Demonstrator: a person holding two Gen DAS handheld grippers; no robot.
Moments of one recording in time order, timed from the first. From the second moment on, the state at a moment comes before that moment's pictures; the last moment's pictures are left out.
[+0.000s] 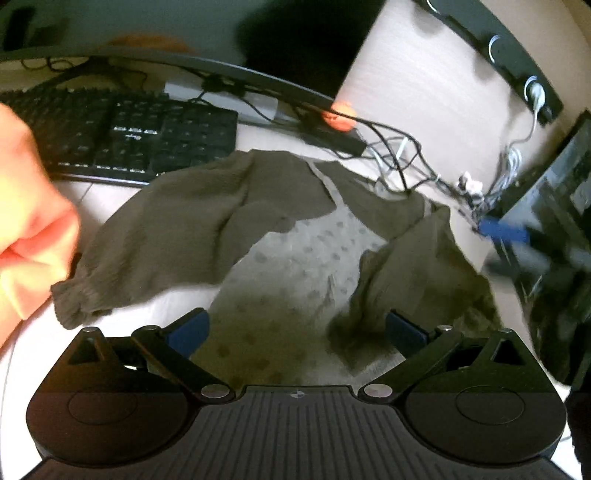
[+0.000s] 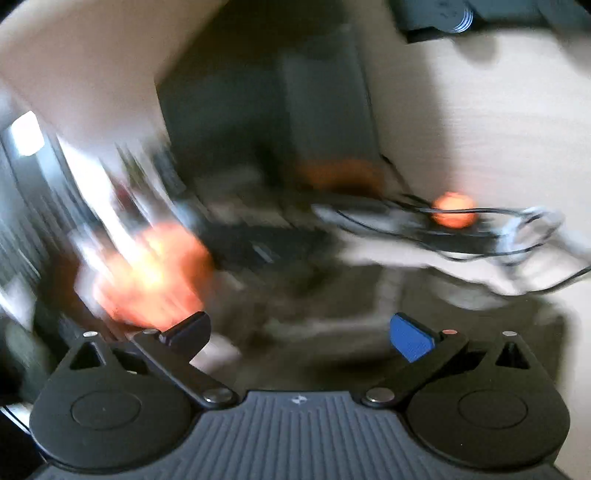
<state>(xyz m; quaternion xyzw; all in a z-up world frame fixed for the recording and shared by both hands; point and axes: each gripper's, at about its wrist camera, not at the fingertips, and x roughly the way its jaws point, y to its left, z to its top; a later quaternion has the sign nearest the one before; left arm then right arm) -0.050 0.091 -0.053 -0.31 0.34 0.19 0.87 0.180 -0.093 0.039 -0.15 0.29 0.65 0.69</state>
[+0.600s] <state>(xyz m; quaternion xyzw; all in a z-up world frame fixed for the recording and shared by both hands) 0.044 0.035 -0.067 -0.19 0.41 0.12 0.88 0.168 -0.179 -0.052 -0.20 0.45 0.47 0.73</state>
